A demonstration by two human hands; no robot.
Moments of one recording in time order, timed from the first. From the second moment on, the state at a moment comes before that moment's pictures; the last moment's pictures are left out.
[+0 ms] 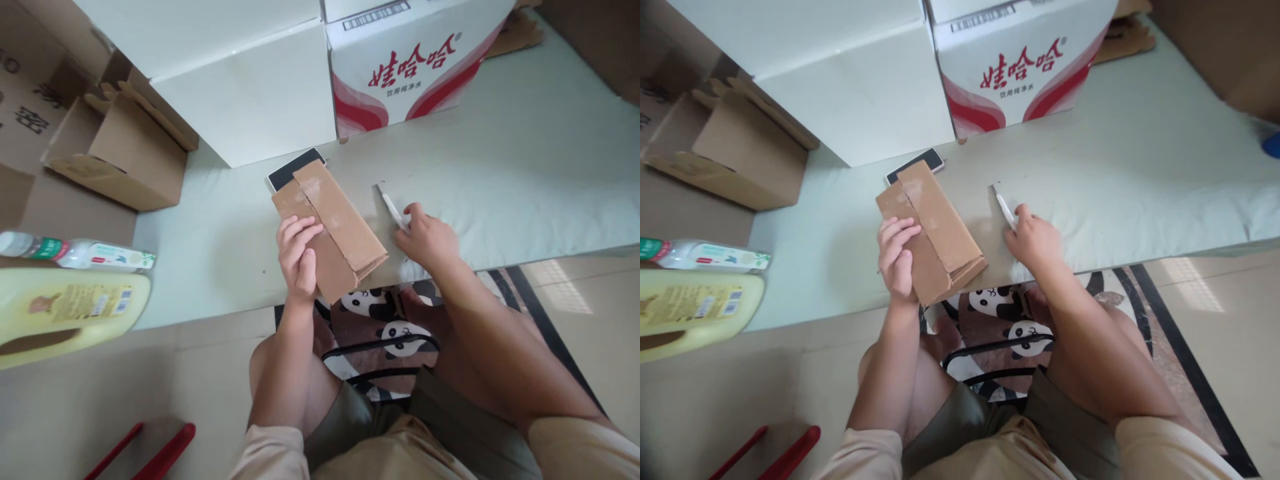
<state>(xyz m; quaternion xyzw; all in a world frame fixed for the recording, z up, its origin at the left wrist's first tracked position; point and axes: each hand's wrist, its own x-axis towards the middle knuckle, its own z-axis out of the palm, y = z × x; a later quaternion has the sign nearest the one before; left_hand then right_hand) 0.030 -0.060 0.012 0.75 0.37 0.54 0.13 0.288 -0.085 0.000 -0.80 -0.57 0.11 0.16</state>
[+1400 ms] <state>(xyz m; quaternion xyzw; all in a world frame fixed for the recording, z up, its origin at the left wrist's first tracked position) 0.073 -0.091 0.003 0.77 0.35 0.52 0.10 0.239 -0.123 0.074 -0.55 -0.72 0.04 0.43</state>
